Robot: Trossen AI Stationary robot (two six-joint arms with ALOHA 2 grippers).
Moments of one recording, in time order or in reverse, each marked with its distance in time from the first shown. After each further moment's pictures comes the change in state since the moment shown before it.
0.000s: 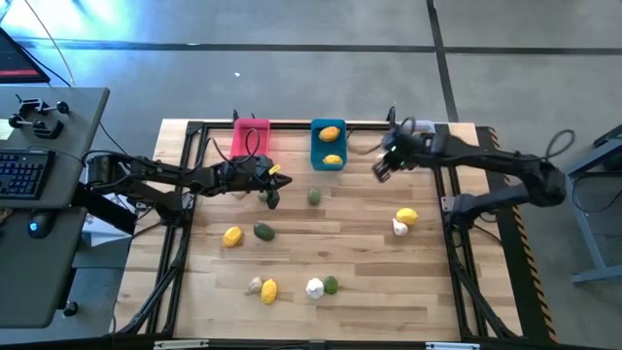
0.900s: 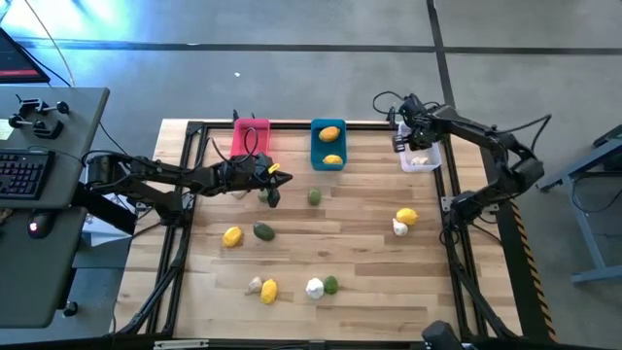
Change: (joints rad) left arm 0.001 0.000 0.000 0.028 -0.031 0.031; right arm -0.579 0.269 -0.016 -0.042 -0.068 -0.026
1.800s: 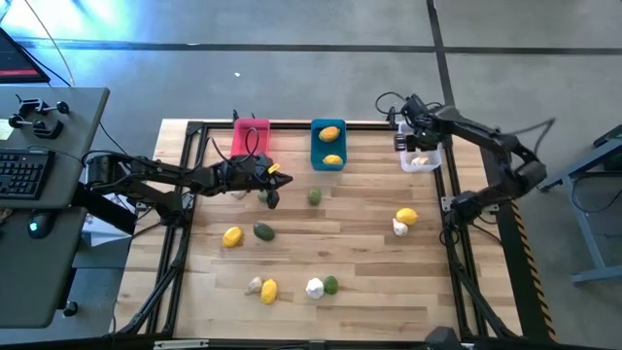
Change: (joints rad) left arm 0.006 0.000 0.000 -0.009 0.042 0.017; right arm 0.014 -0.049 0.001 -0.049 -0.028 0.116
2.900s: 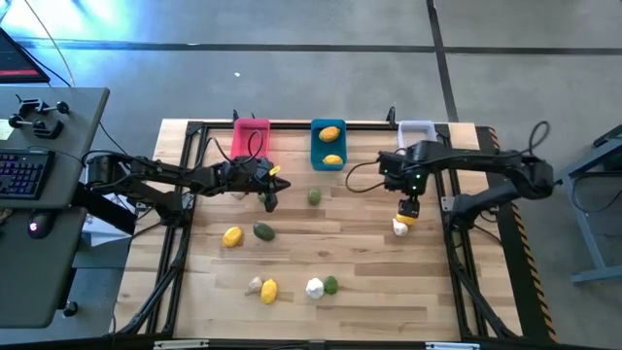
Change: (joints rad) left arm -0.002 0.000 0.000 -0.083 0.048 -0.008; right arm 0.661 -0.081 0.001 -0.363 -0.306 -0.558
